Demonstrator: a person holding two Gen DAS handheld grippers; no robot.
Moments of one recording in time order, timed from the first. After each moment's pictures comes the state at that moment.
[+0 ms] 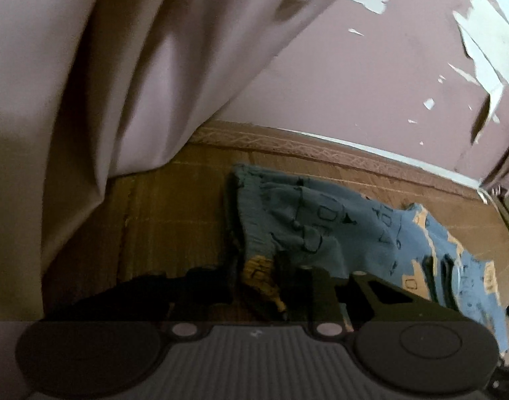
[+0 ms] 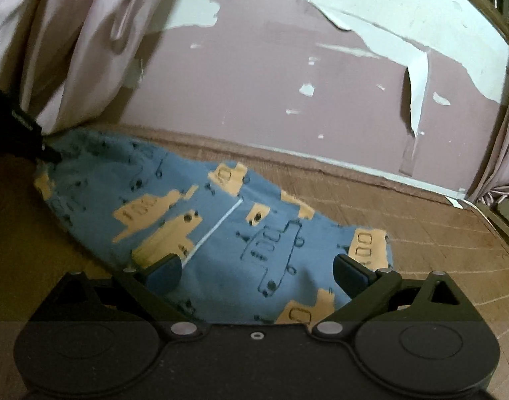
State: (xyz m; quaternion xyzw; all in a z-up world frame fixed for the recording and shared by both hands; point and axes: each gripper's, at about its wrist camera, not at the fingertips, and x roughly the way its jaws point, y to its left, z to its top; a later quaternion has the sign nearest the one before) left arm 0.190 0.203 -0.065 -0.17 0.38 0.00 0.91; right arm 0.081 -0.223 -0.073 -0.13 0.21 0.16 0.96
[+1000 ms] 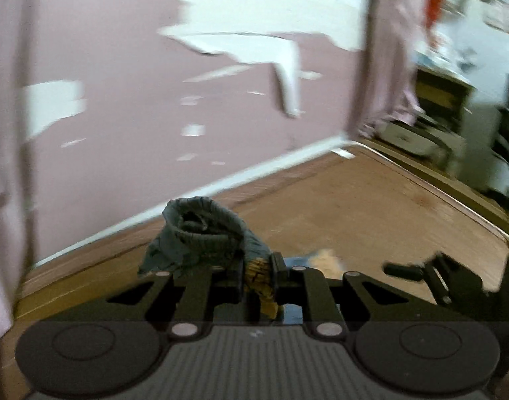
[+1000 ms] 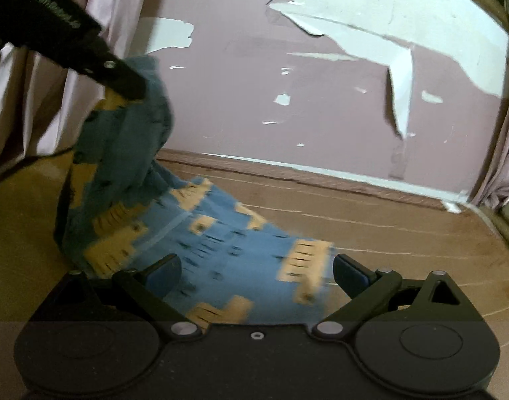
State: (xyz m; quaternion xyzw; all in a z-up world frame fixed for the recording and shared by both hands) left arm 0.174 -0.052 0.069 0.05 0.31 -0.21 0.92; right arm 0.095 -0.323 -0.038 -0.13 0.21 0.19 0.95
